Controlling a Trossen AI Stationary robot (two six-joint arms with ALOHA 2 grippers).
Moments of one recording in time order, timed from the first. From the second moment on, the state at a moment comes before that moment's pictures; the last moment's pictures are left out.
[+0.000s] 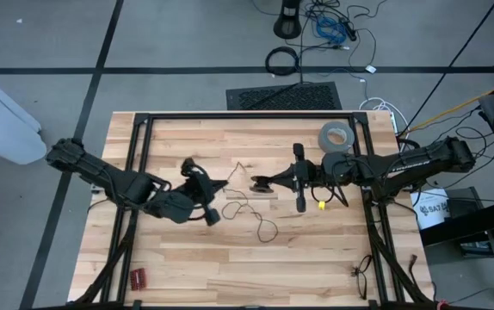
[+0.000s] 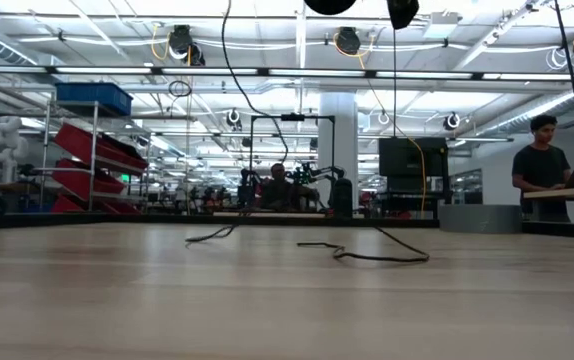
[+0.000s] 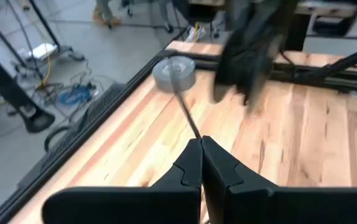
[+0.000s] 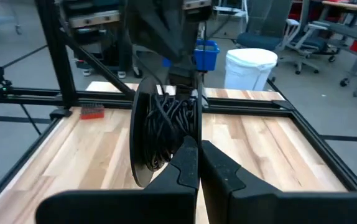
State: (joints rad) left arm -0.43 1.35 1.27 -0.51 -0.83 -0.36; right arm 0.13 1.14 0.86 0.09 0.15 -0.01
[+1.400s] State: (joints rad) left arm -0.61 1.40 1.27 -0.36 -0.83 -0.34; right arm 0.17 1.14 0.86 0.15 0.16 0.03
